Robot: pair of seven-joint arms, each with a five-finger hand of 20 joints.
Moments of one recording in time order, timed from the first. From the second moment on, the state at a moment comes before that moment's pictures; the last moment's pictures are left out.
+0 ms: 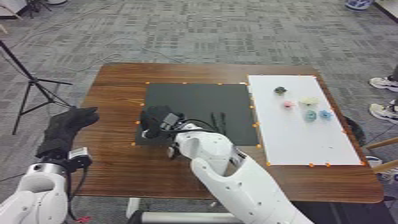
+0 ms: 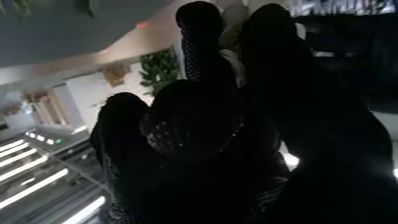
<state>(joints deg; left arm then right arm) 119.0 -53.4 -98.0 -109.8 54.6 15.8 8.2 -70.8 -83.6 44.0 -87.6 -147.2 -11.0 0.3</state>
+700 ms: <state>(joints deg) 117.6 -53.3 -96.7 -109.5 54.6 15.6 8.9 -69.4 -88.8 48.0 -81.7 -154.1 -13.9 -1.4</state>
